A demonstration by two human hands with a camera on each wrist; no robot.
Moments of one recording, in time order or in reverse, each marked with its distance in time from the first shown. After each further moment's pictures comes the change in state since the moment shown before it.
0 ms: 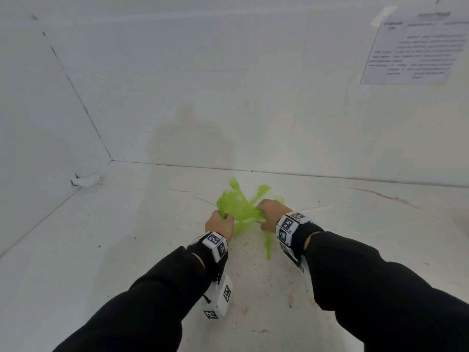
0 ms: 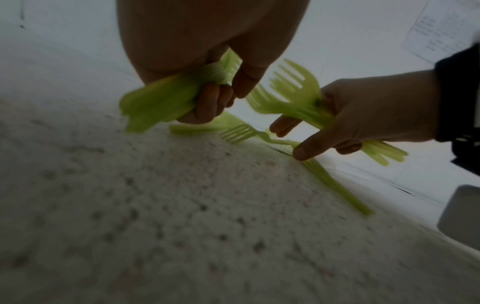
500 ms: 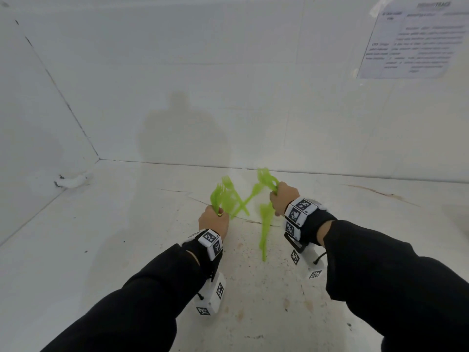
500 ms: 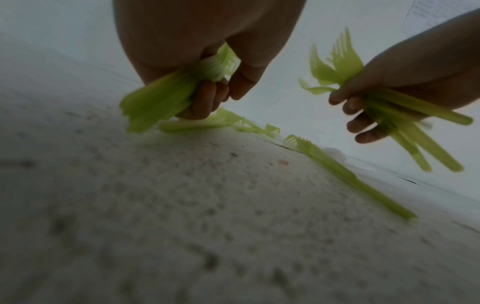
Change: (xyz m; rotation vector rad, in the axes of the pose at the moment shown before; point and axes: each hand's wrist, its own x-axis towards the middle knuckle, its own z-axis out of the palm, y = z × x) left_hand 0.019 0.003 0.008 -0.003 0.032 0.028; right_hand 0.007 0.019 -0.022 0.480 0.246 0.396
